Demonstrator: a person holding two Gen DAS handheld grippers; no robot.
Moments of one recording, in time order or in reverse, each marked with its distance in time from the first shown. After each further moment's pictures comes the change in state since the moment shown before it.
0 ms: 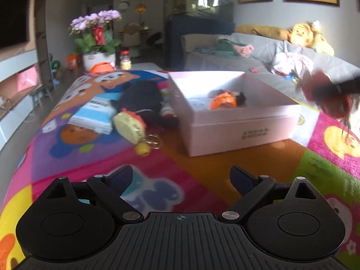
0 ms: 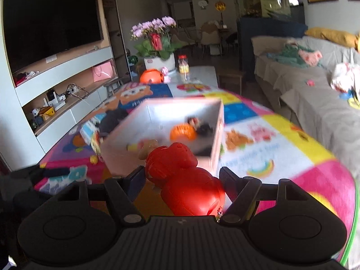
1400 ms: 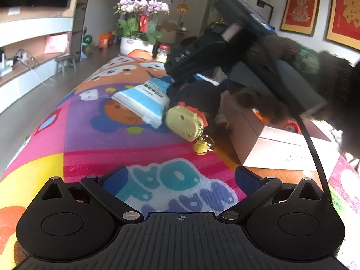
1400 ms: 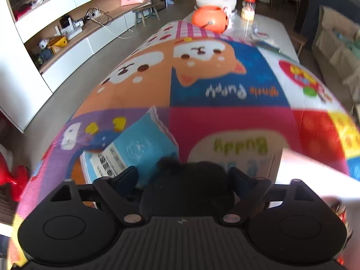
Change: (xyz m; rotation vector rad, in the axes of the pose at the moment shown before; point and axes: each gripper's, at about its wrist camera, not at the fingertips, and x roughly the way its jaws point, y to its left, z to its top) left arm -0.004 0.060 -0.015 -0.273 -0.029 0.044; right arm 0.290 0.177 0.111 -0.194 0.450 0.108
